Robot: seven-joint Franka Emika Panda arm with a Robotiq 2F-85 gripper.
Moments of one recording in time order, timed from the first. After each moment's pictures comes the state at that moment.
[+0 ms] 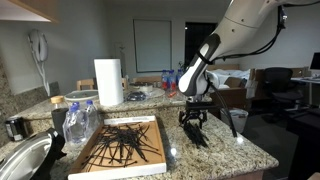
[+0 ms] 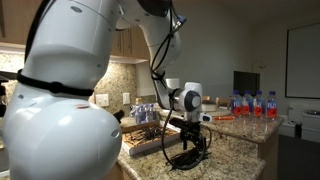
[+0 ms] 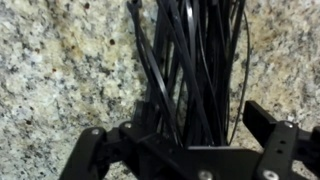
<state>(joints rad) 0.01 0.26 -0.02 -2.31 0.04 2.55 0.32</state>
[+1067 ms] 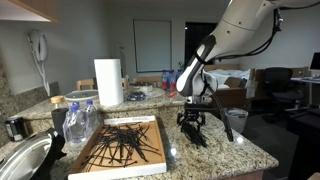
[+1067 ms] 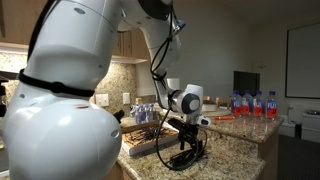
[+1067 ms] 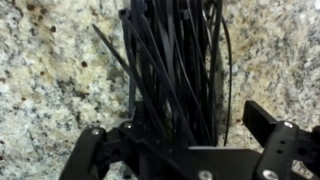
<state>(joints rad) 0.00 0.29 -0.01 -2.30 0.18 2.54 0.28</state>
